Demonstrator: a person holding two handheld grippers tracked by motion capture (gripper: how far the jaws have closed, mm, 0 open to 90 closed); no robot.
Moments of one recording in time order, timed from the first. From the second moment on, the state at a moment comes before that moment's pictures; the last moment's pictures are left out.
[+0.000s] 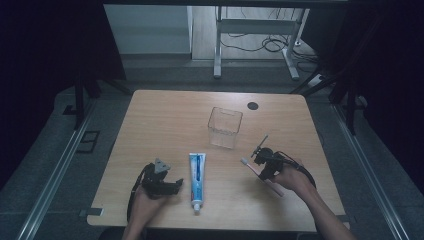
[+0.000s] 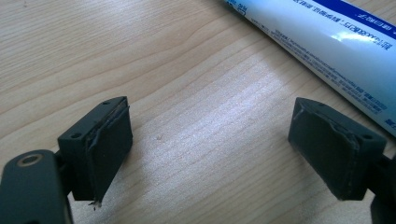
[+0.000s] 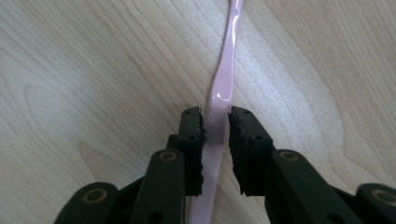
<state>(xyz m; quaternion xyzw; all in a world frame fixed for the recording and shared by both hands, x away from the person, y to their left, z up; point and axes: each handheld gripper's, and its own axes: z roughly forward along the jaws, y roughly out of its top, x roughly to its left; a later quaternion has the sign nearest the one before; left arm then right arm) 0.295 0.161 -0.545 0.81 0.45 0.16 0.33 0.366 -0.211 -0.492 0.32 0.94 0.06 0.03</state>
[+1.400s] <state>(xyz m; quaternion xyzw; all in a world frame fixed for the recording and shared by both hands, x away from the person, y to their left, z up) 0.295 0.161 -0.545 0.81 0.45 0.16 0.33 0.370 -0.221 -0.472 0.34 0.93 0.12 0.02</state>
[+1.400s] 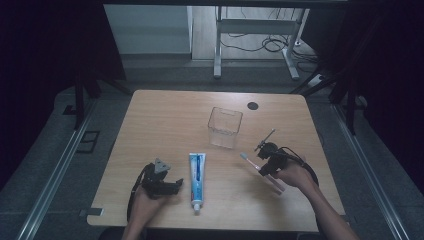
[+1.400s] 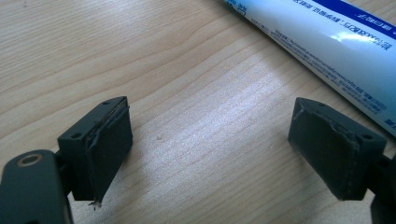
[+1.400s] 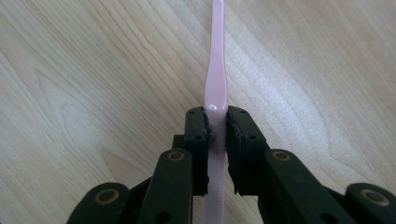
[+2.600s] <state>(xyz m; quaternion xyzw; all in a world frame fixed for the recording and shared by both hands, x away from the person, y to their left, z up) 0.295 0.162 -0.544 0.81 0.45 0.16 0.33 0.373 -0.223 -0.422 0.36 0.90 0.24 0.09</state>
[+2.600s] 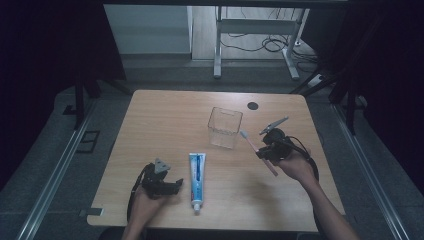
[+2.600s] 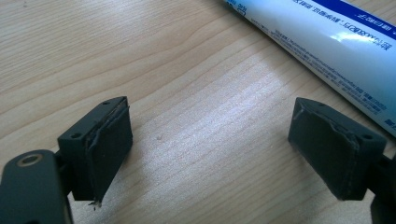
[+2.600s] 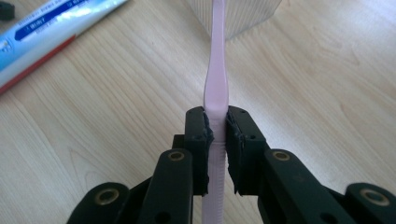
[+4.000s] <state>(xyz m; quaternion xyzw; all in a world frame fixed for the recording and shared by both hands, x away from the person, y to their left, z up) 0.295 0.162 -0.544 0.82 0.45 0.16 0.33 0.409 -0.202 -0.395 0.36 0.86 0.32 0.14</state>
